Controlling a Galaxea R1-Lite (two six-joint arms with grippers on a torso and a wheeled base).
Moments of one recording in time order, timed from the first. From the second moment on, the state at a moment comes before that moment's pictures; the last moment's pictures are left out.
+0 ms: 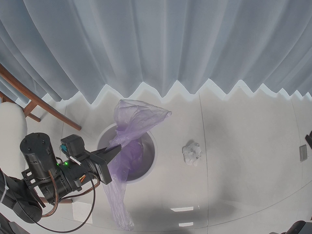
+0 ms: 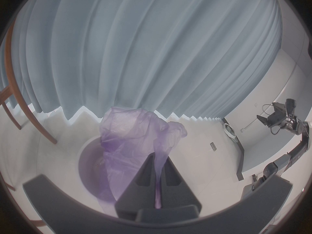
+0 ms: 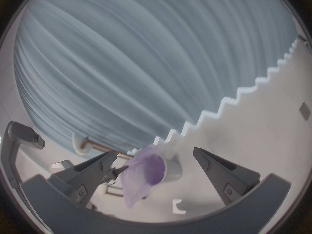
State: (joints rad) left arm -0.58 1.59 -0.31 -1.16 -0.05 -0.21; right arm 0.29 0.62 -0.45 -0.20 0.20 0.56
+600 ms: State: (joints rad) left arm -0.56 1.56 -0.32 -1.19 -0.05 -0.21; right arm 0.61 1.28 -0.76 -0.19 0.32 0.53
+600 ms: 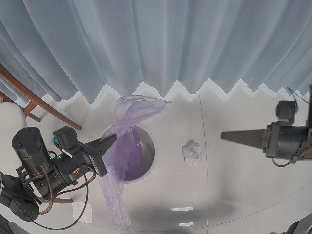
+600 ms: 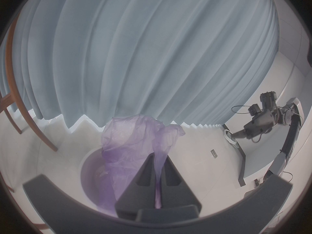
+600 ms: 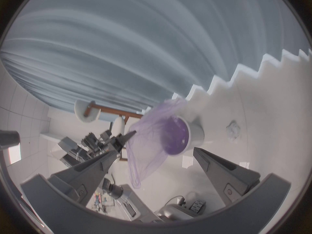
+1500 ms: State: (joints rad) left arm -0.64 1.60 -0.31 -1.22 -0.05 -0.21; right arm 0.79 1.87 -0.62 -1.04 0.04 0.57
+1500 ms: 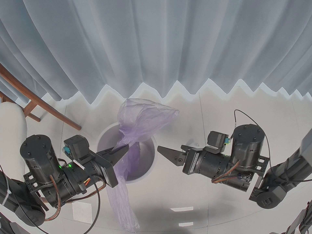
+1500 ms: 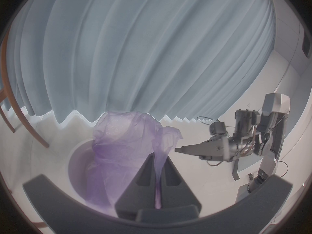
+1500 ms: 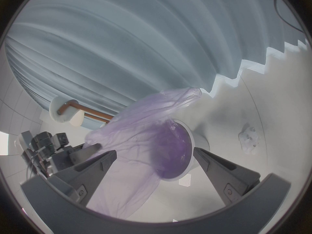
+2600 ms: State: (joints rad) left arm -0.66 1.59 -0.22 -1.23 -0.05 -0.16; right arm 0.76 2.08 -0.71 -1.24 -0.08 0.62
